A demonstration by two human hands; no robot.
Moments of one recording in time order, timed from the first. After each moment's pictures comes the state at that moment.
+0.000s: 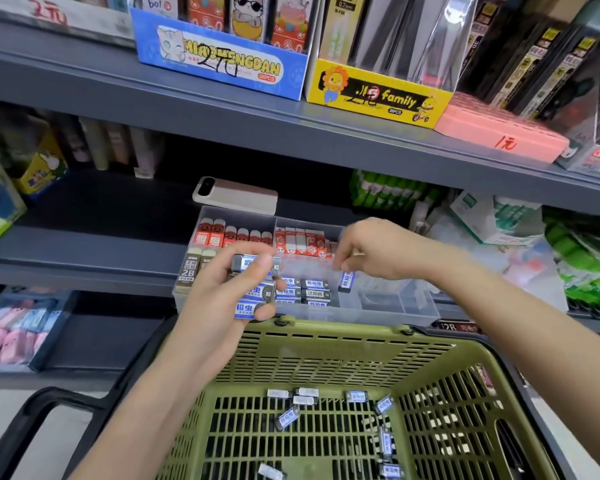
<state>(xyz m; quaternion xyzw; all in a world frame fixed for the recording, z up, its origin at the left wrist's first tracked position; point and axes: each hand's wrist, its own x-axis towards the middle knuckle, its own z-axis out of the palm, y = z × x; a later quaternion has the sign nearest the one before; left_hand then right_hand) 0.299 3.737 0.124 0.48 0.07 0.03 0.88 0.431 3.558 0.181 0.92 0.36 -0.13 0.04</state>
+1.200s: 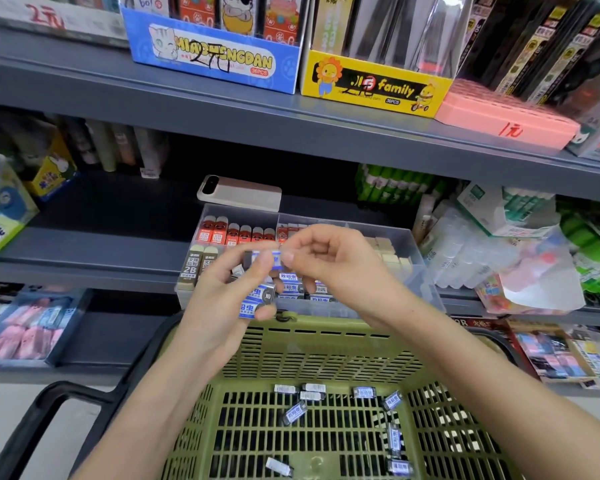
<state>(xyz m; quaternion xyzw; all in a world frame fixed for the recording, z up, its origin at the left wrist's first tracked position) 0.304 3.731 0.119 0.48 0.07 0.04 0.87 0.363 3.591 0.166 0.77 0.24 -0.16 -0.57</state>
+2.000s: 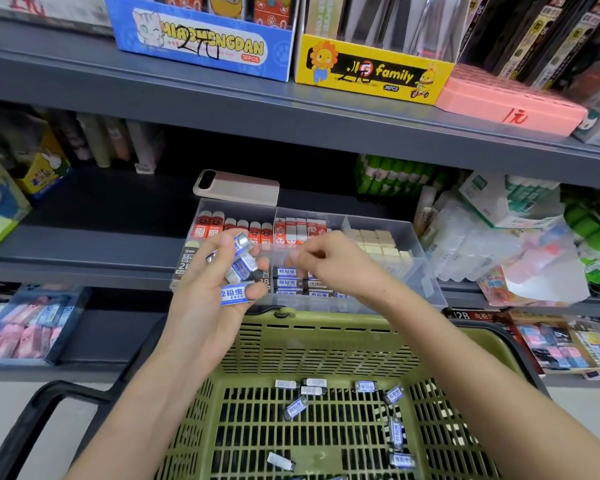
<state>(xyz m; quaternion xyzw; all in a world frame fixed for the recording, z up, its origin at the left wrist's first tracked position) 0.310 3.734 0.114 0.37 0.13 0.08 0.92 0.396 3.588 0.133 0.89 0.20 -0.18 -0.37</state>
